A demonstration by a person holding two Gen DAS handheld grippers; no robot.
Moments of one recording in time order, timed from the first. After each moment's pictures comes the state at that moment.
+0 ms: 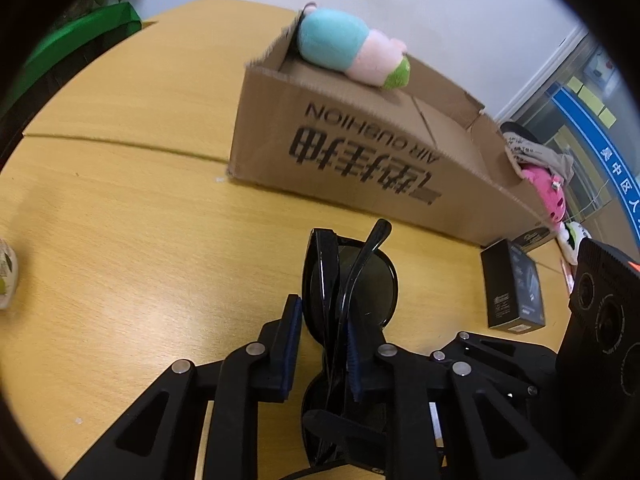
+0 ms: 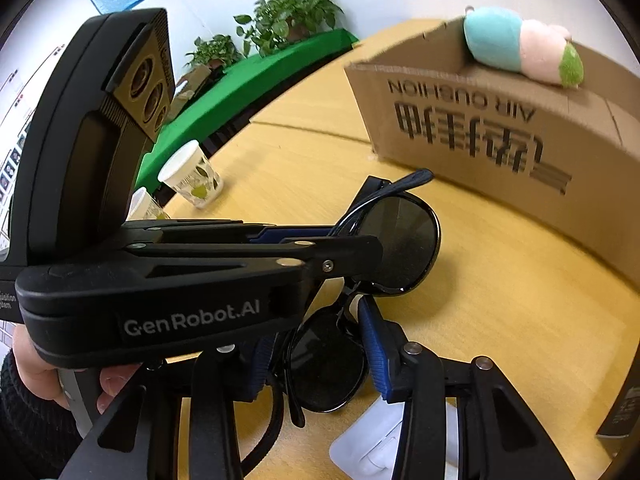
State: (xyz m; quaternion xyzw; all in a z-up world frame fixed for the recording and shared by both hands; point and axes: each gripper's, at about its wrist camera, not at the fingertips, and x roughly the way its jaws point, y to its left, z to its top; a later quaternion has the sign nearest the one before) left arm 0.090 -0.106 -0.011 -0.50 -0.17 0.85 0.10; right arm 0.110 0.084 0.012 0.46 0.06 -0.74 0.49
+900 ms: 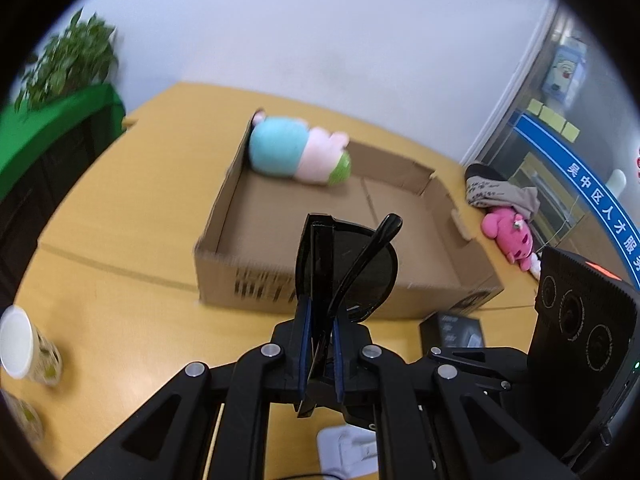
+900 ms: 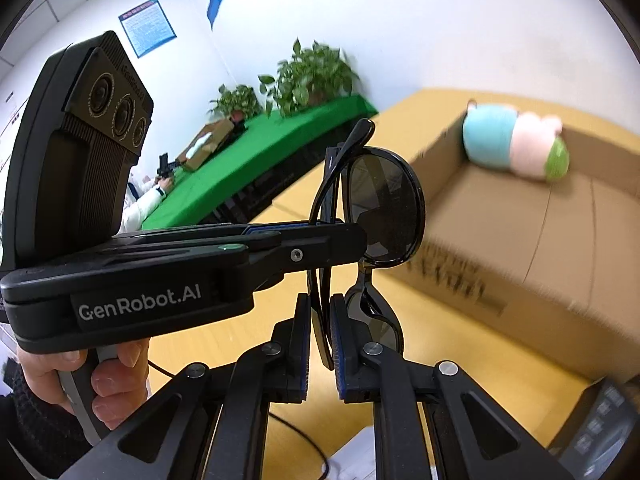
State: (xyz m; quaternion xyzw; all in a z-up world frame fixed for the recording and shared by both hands) left arm 0.082 -0.082 0.110 -0.39 -0.14 0.90 0.11; right arm 0.083 0.104 0.102 0.37 0.03 -0.77 0.52
